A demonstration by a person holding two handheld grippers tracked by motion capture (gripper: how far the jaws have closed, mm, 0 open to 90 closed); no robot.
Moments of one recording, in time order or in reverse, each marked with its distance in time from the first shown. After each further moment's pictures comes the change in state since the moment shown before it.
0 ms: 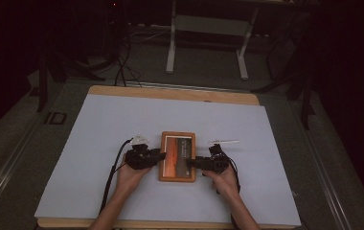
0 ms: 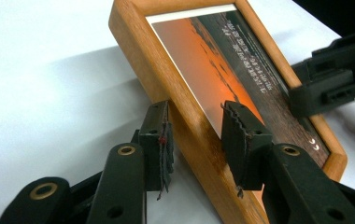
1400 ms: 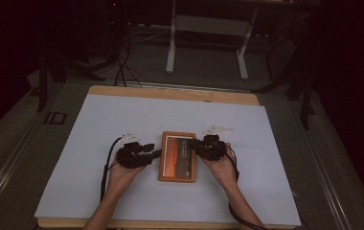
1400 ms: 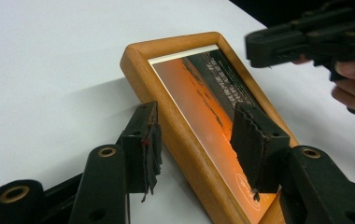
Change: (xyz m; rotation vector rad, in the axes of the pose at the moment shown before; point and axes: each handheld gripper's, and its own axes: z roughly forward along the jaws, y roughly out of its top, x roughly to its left) left arm 0.001 0.007 -0.031 -0.084 -0.035 0.029; right arm 0.033 0.040 -0.008 -0.141 -0.219 -0.343
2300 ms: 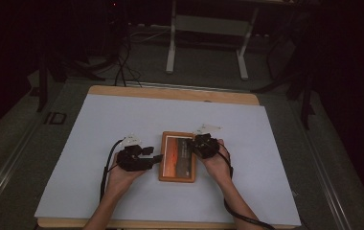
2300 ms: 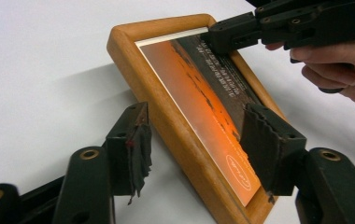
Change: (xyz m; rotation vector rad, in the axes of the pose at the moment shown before) left arm -0.005 -0.005 -0.002 0.044 -0.027 0.015; right arm 0.005 0.005 0.023 0.060 -0.070 -0.127
